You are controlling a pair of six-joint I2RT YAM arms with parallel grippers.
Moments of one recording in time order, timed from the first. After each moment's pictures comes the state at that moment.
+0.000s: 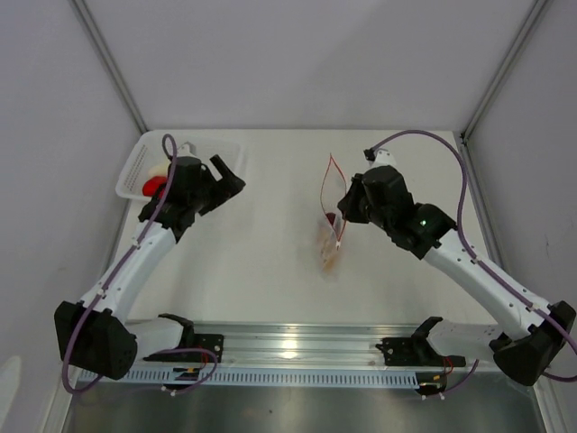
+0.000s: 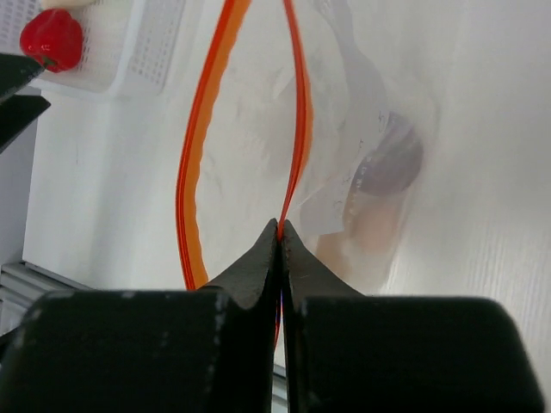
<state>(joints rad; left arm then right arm) -0.27 1.17 1.01 -0.42 -0.02 -0.75 0.73 1.18 1.21 -0.58 0.21 0.64</state>
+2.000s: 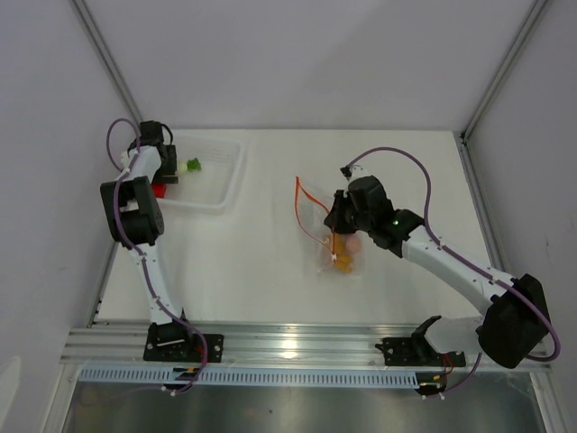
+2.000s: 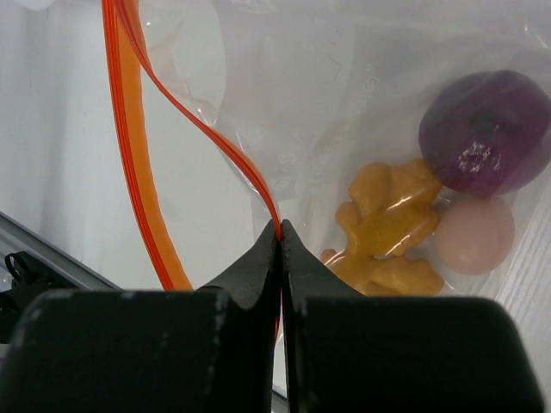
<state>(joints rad) 0.21 2.26 1.86 -0.62 -0.20 -1.48 0.66 1.31 1.01 -0.33 -0.01 0.53</state>
